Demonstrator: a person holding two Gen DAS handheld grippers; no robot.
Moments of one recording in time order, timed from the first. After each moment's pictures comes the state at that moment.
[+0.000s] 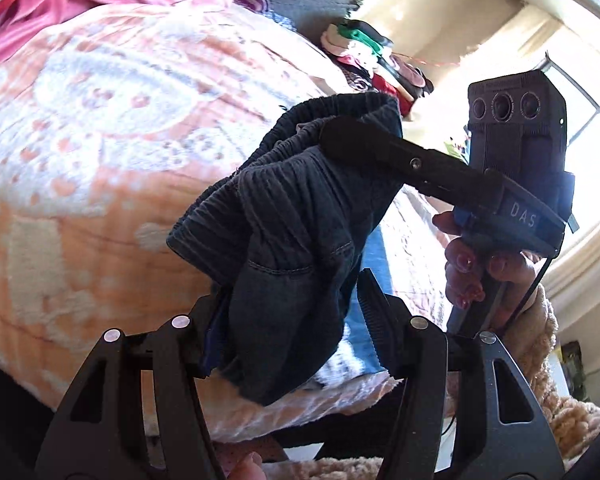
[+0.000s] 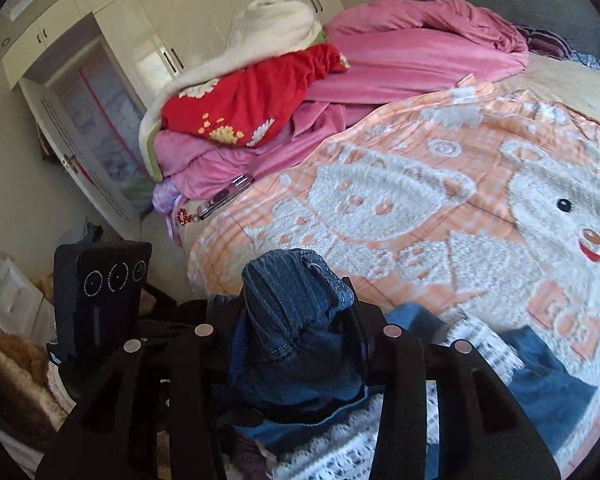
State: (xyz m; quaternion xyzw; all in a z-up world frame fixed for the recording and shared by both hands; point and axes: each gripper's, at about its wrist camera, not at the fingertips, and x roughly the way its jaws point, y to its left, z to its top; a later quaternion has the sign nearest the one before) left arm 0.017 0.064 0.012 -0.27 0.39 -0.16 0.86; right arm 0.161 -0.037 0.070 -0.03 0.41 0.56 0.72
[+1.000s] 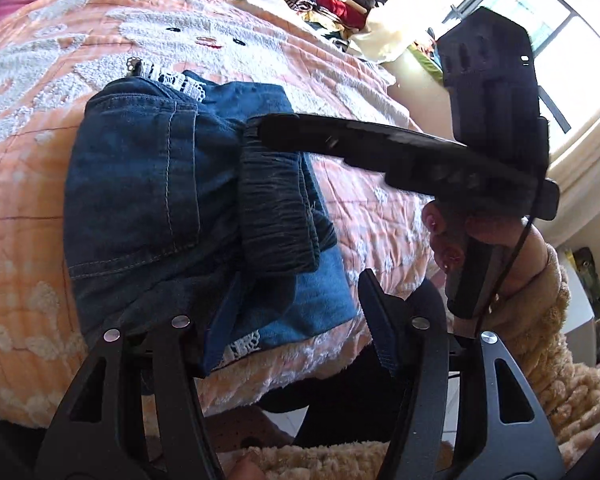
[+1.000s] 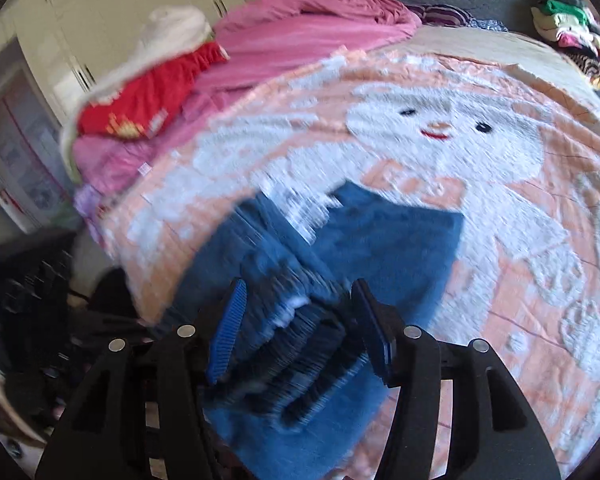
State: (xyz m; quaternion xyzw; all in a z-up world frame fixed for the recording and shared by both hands) left arm 0.029 -0.066 -0.018 -0.15 0.47 -0.25 0.83; right arm 0.150 -0.166 0.014 -0.05 0.45 0.40 0.80
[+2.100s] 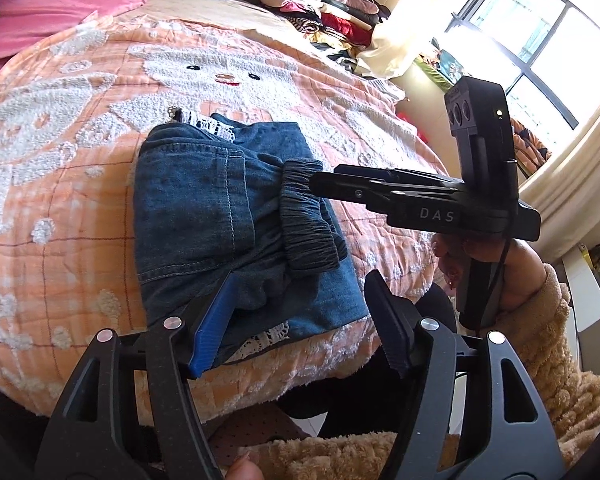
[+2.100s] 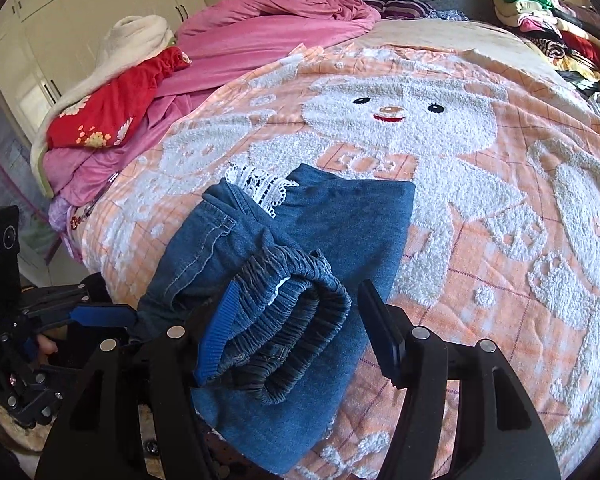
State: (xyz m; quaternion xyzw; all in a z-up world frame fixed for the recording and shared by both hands) left arm 0.008 -0.046 0.015 -0.13 0.44 -0.22 0.86; right arm 0.139 -0.189 0.020 -0.02 0.46 0.35 0.82
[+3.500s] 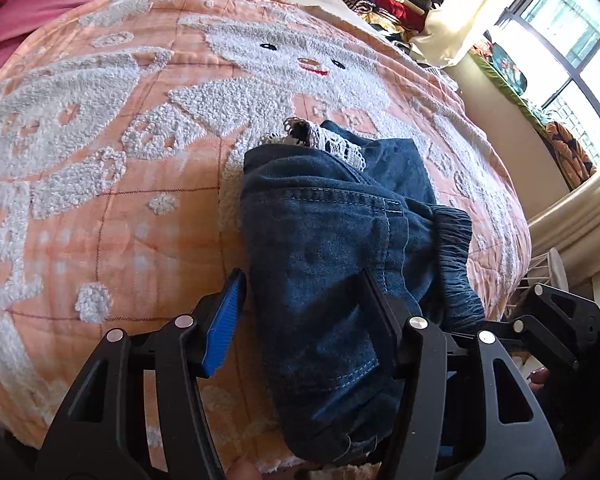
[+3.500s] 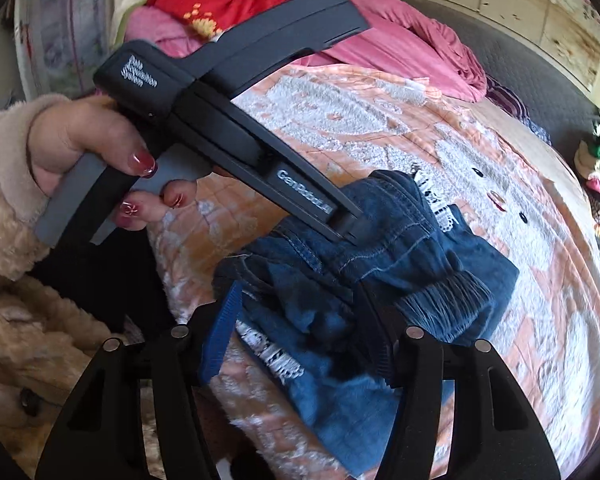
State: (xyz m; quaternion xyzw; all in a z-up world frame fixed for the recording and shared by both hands) left arm 0.094 0.008 -0.019 -0.12 0.50 -0.15 0.84; right arm 0.033 -0.081 0.012 -0.28 0.36 0.43 0.78
